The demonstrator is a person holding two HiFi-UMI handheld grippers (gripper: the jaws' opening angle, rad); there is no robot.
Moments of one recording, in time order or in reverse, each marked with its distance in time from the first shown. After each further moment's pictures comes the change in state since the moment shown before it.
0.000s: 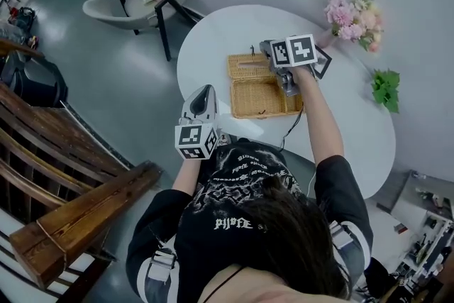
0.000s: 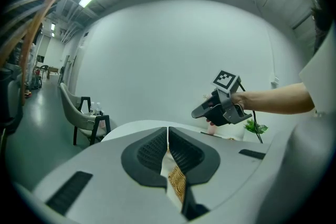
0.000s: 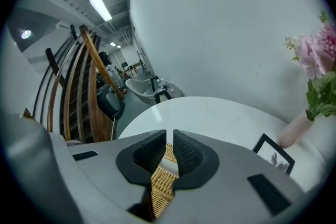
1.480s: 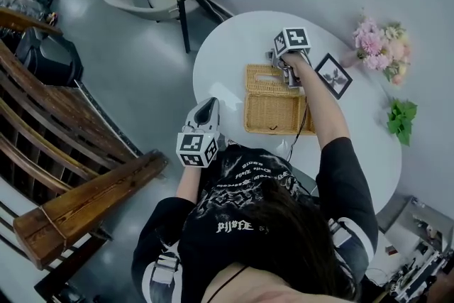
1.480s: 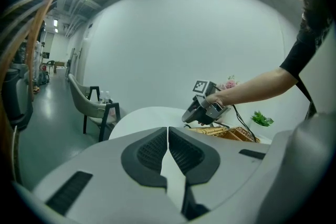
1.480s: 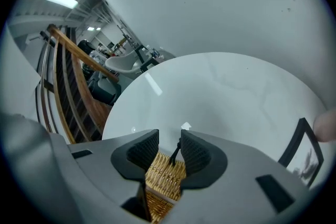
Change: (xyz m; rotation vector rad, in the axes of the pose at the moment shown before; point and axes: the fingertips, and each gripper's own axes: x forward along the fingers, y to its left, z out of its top) left arm 0.009 0.039 -0.025 -0.030 0.133 0.065; right arm 0.133 -0.041 -0.025 0.173 0.391 0.039
